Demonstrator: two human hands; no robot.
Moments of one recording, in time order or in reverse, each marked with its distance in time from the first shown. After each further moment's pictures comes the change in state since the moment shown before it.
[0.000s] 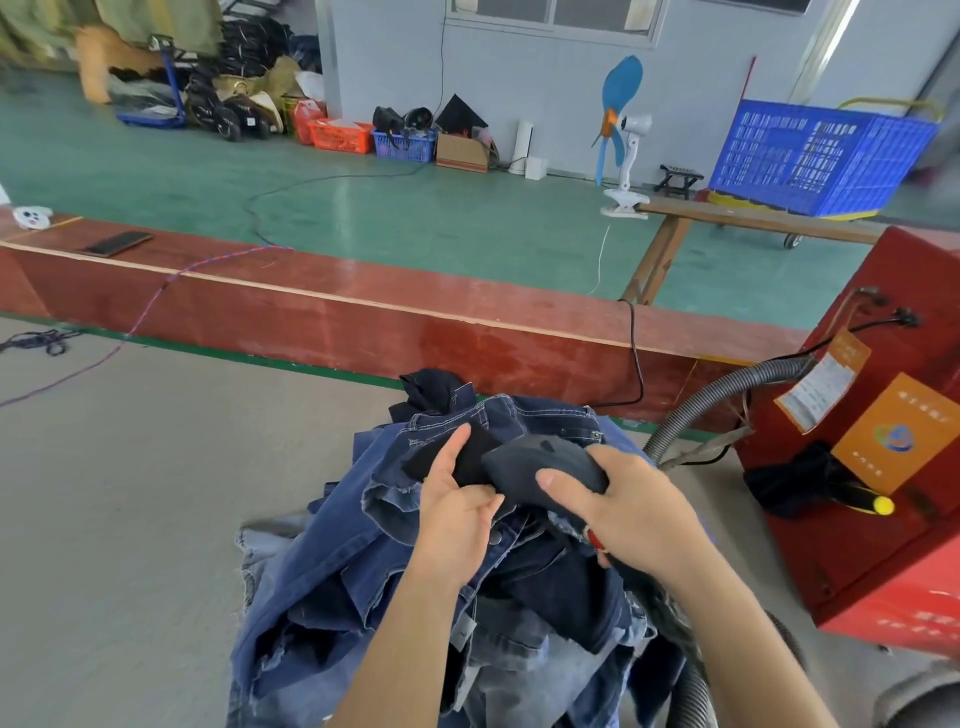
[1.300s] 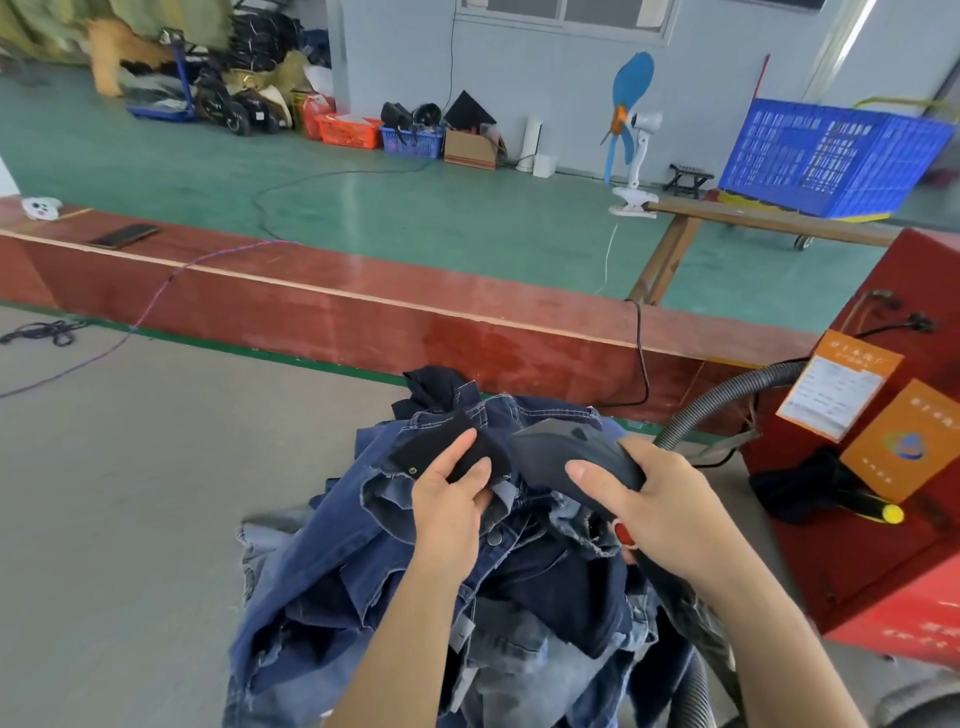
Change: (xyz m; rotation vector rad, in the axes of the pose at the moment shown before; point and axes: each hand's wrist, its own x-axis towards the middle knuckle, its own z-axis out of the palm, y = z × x) left_hand 0.014 -0.009 0.000 -0.077 0.170 0.032; right_hand -0.003 0.011 -0.016 0.112 0.073 -0.026
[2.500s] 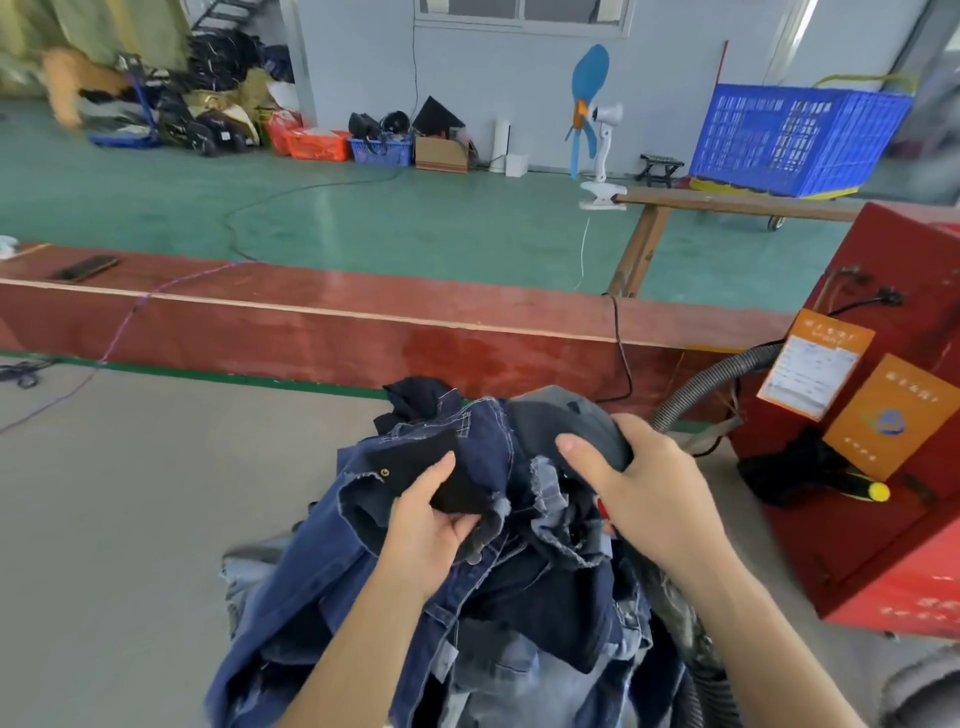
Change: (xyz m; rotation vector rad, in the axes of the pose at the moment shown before) left_hand 0.012 0.007 0.004 -0.081 0.051 -0.286; right_hand 0.017 0.009 -0.002 -0.025 0.226 -0.006
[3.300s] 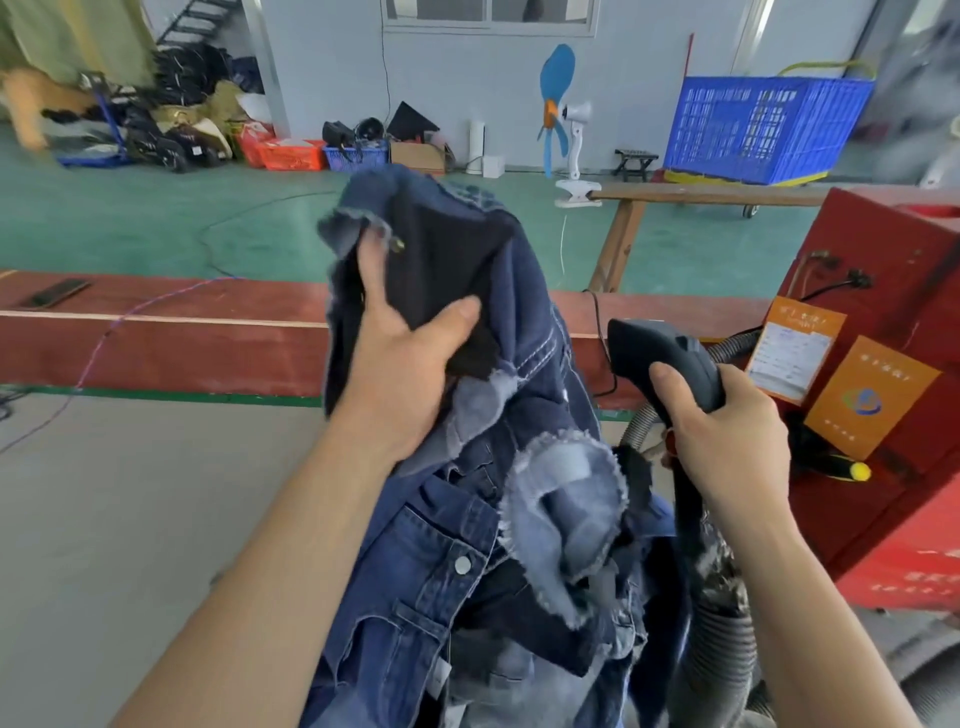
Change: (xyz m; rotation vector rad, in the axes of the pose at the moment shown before) left_hand -0.043 0.085 0.107 0.429 -0.522 0.891; right_hand 0.025 0.026 -0.040 0.180 0.464 0.137
